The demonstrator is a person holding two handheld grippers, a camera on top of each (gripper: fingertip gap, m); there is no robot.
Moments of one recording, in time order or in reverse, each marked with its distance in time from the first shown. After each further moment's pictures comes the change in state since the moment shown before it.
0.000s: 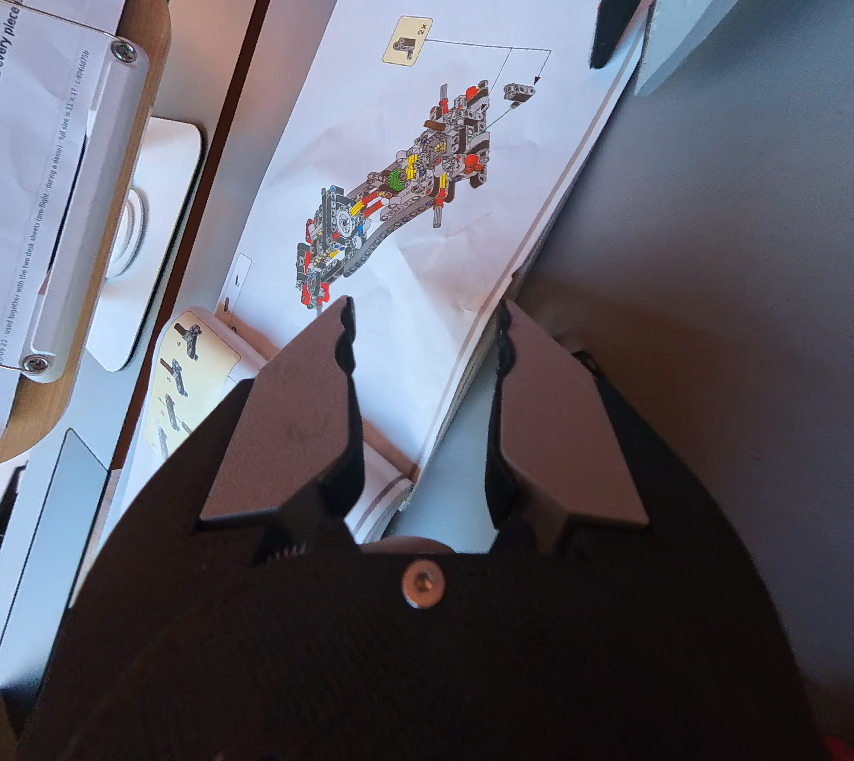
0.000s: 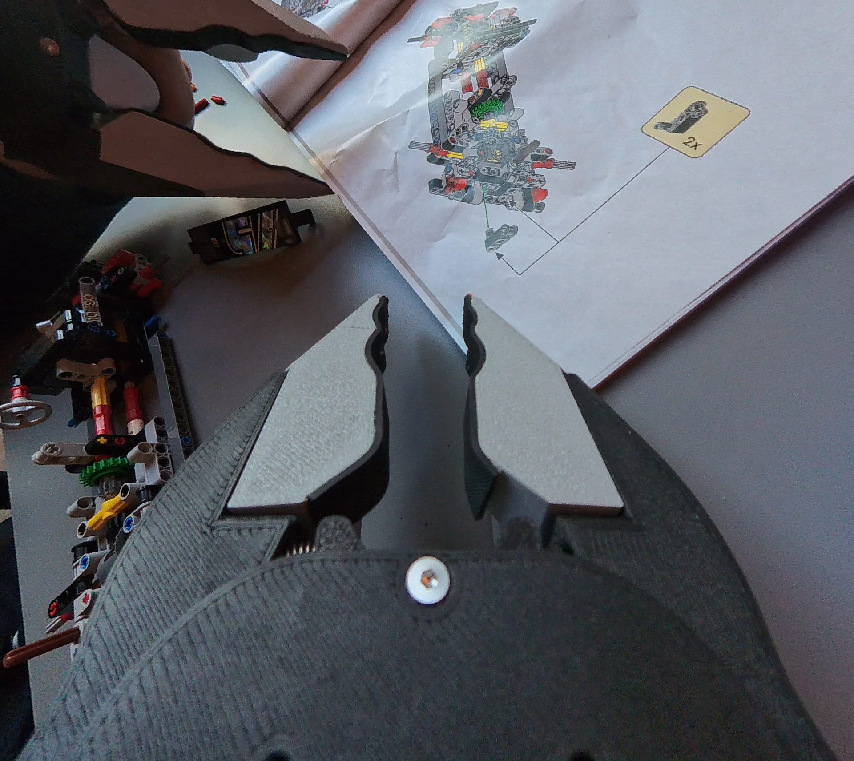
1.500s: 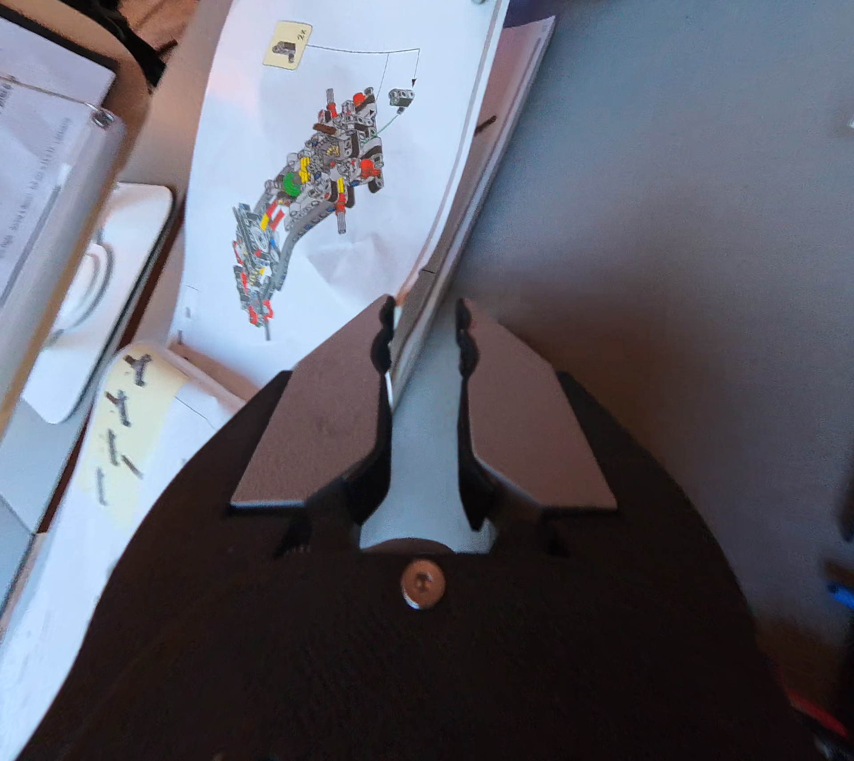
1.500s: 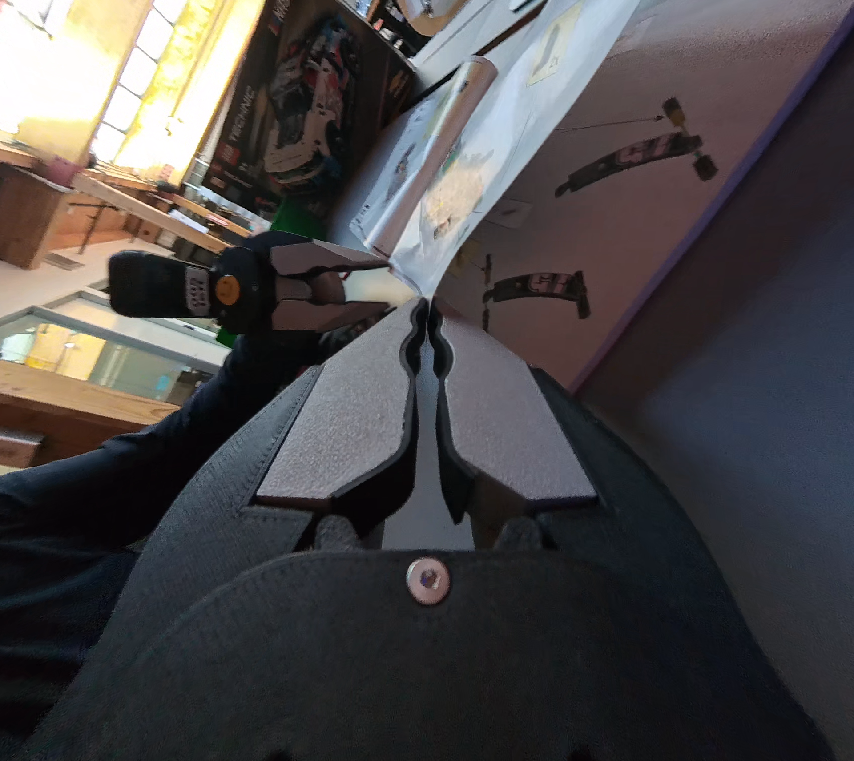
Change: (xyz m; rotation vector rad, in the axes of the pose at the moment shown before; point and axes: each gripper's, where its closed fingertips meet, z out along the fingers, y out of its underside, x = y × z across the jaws) left arm 0.029 -0.005 -0.017 0.187 0.080 0.007; right arm 0.010 -0.030 -0.036 0.295 -0.305 0.406
